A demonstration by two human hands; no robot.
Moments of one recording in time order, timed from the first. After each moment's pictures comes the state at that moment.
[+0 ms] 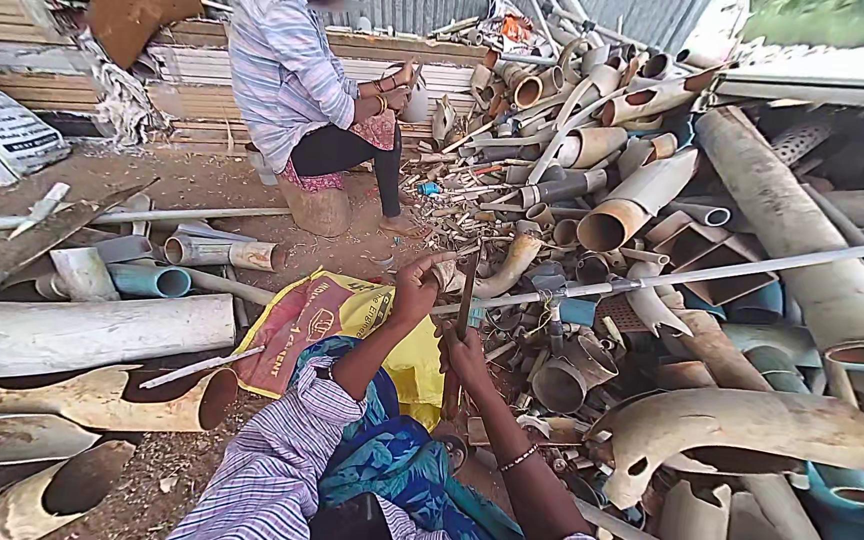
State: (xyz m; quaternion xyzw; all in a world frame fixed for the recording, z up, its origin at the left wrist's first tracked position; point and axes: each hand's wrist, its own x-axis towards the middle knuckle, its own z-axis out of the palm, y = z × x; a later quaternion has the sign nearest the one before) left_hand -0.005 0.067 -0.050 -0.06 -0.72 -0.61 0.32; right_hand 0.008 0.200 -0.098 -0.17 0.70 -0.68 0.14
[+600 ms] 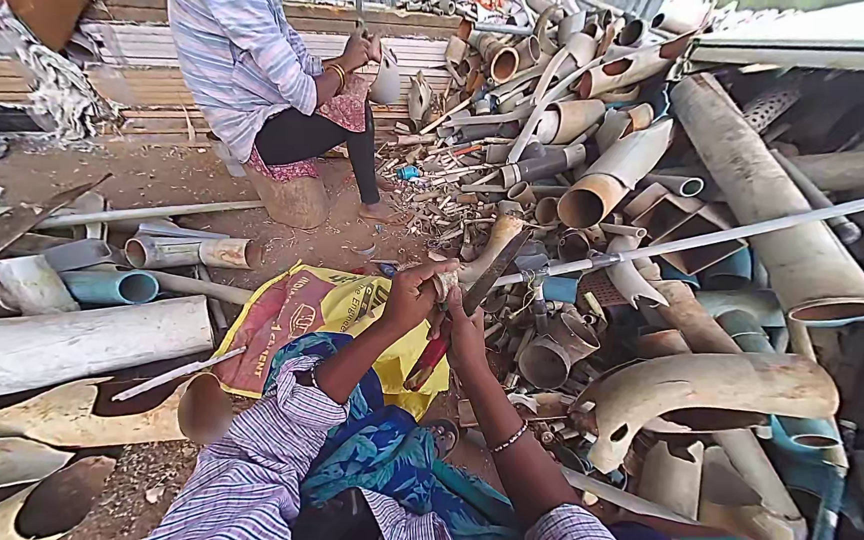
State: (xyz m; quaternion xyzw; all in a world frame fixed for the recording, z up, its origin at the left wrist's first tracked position) left_hand -0.003 0.085 -0.070 -0.21 -0.75 -0.54 0.34; right_hand 0.015 0.204 -0.069 -0.10 0.48 -0.87 0.08
